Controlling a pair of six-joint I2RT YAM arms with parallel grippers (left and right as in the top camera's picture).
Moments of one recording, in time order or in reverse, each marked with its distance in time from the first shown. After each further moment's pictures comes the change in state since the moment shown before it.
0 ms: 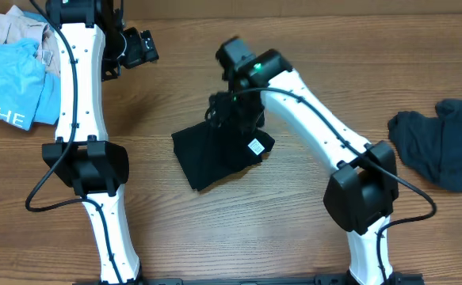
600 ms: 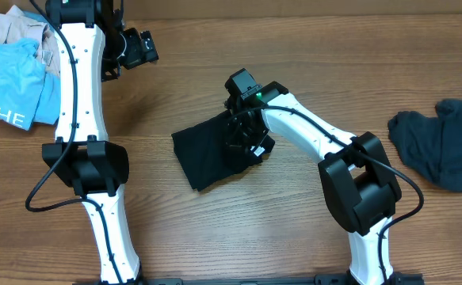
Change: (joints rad) left arm -0.002 0.000 0.000 -0.005 0.000 0.003; right arm -0.010 -0.013 -0.381 0.298 -0.119 -0.029
